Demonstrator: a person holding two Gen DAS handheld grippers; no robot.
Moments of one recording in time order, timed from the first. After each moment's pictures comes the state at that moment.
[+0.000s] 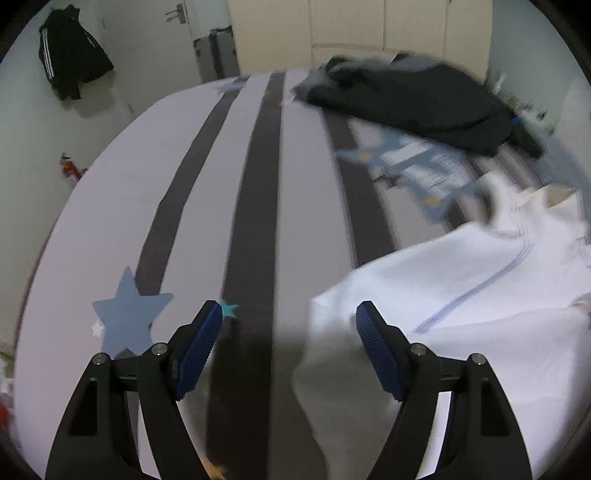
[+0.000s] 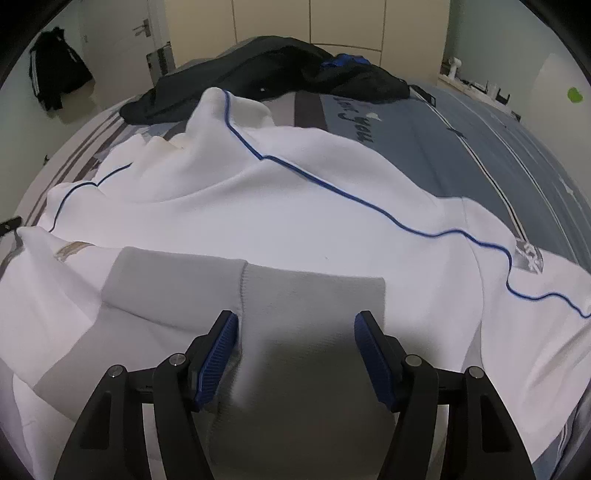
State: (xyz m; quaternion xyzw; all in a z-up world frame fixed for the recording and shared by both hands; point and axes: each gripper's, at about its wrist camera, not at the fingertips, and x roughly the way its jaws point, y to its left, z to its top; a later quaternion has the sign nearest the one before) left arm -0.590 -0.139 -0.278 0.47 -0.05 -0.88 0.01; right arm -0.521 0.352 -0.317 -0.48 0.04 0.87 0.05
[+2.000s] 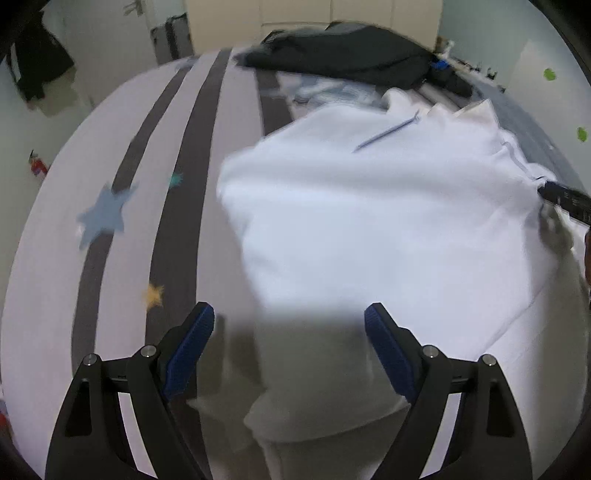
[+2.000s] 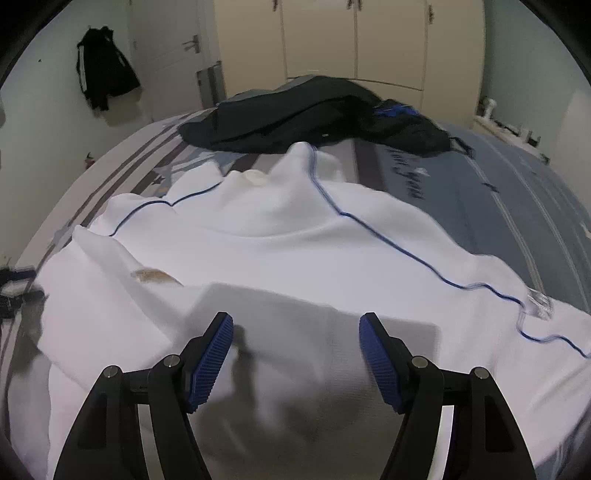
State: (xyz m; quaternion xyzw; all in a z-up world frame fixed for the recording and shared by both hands) left arm -0.450 -0.115 -0.288 0.50 -0.05 -0.86 -0.09; right arm -0.525 0.310 -0.286 -0.44 0.01 0.90 -0.03
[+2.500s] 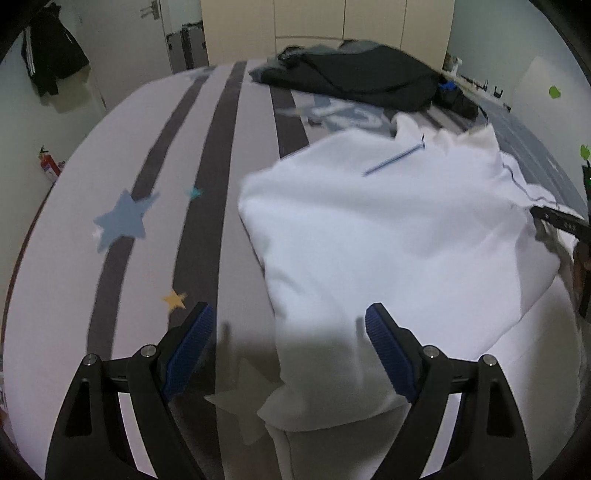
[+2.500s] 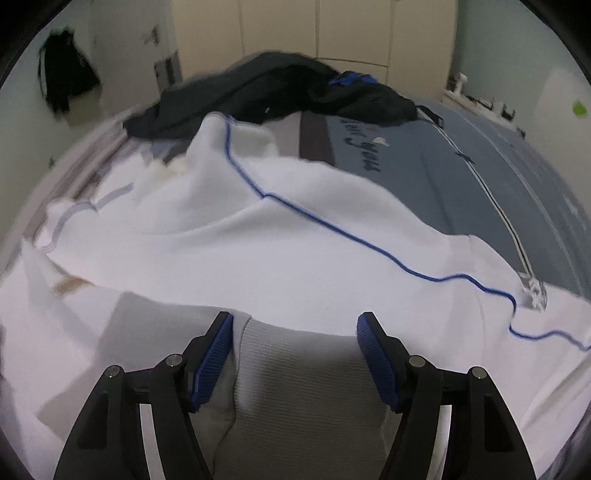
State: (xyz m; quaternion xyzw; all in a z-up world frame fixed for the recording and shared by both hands) left arm -0.460 -0.117 -0.262 0.48 -0.03 -0.88 -0.08; right arm -0.541 0.365 -0.302 -0.45 0.04 0.89 0.03
